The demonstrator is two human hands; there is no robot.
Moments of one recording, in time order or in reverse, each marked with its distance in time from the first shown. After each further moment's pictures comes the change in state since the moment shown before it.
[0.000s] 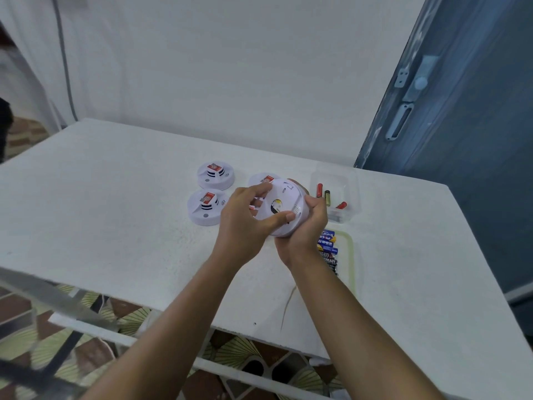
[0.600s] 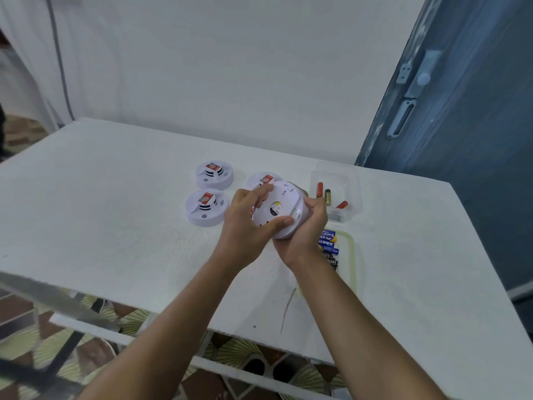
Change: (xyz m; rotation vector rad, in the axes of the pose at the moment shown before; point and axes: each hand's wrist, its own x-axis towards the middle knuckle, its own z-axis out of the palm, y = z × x) left_hand 0.002 -0.013 0.008 0.021 -0.058 0.022; right_hand 0.005 -0.002 -0.005 0.012 -0.015 0.111
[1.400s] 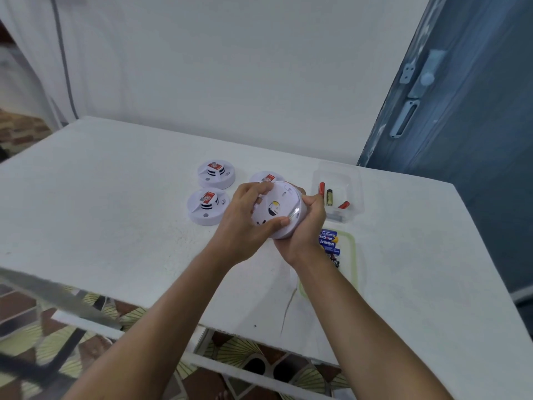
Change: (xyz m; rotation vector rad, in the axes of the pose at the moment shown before) left_hand 0.007 -0.008 -0.010 0.071 -0.104 0.083; right_hand 0.002 -0.003 0.003 -0.064 -0.034 0.053
